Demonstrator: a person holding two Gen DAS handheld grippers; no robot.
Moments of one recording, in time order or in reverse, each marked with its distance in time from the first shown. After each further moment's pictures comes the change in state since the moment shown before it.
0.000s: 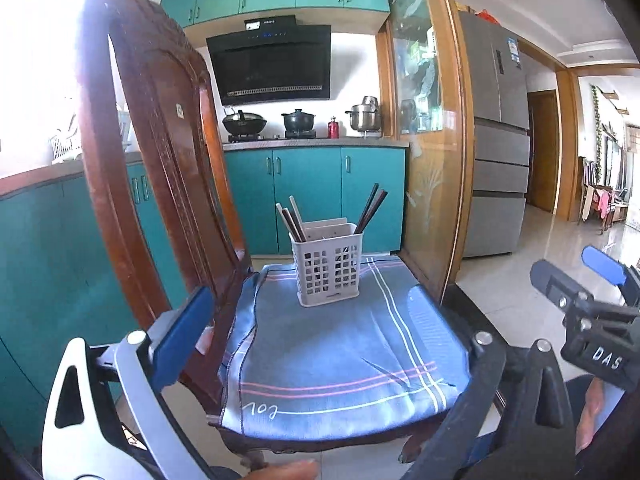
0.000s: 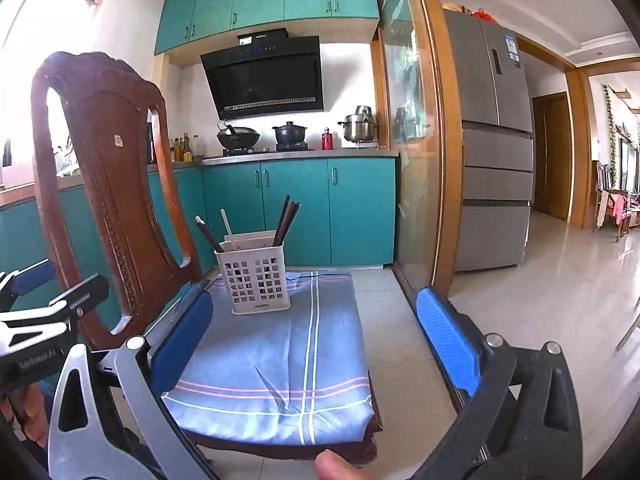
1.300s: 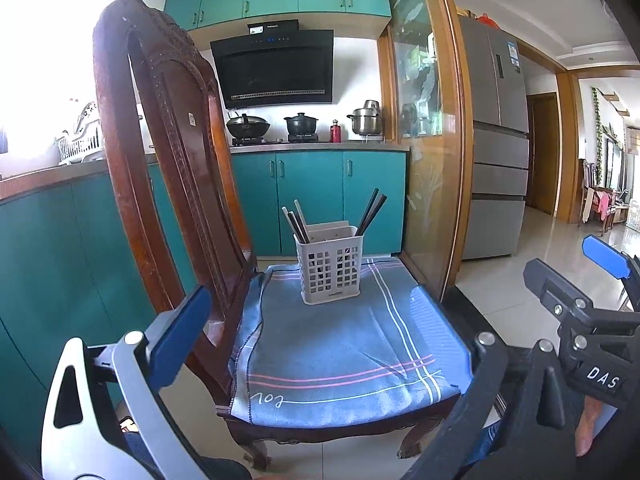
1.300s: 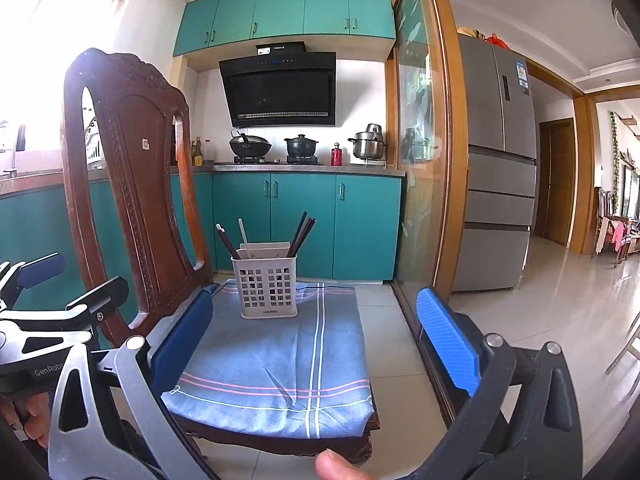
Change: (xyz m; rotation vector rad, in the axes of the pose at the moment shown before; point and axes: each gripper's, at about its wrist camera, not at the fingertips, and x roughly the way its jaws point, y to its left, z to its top) left arm -0.019 0.005 0.007 -0.010 -0.002 0.015; right arm -0.030 0.025 0.006 -0.075 -0.040 0.007
